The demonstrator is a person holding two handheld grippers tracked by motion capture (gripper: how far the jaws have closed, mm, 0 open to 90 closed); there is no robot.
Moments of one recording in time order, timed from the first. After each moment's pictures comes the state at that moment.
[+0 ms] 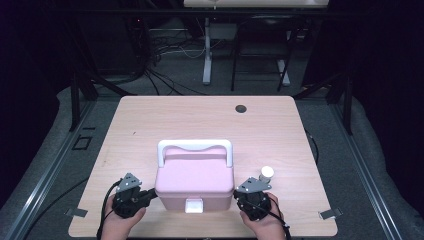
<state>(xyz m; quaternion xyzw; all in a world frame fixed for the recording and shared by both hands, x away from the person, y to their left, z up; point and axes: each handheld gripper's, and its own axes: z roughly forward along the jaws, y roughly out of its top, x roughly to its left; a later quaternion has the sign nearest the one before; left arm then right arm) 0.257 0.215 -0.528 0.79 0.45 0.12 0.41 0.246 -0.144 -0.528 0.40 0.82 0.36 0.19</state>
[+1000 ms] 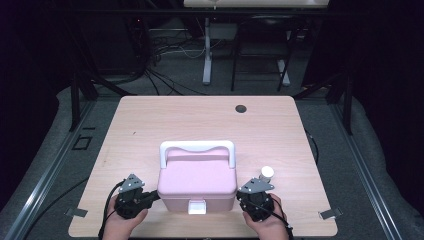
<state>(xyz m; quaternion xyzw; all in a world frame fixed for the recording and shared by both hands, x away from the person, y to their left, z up) 0.258 0.211 -0.532 0.79 0.44 0.10 0.41 0.244 -0.149 -0.526 0.41 0.82 0.34 0.19</state>
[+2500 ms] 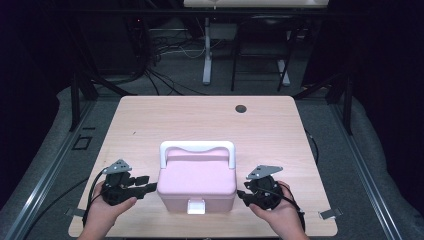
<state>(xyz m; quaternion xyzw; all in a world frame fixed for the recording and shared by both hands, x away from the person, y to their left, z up) 0.281 0.237 -0.489 0.80 0.43 0.07 0.41 0.263 -0.168 -0.486 0.39 0.85 0.33 0.13</state>
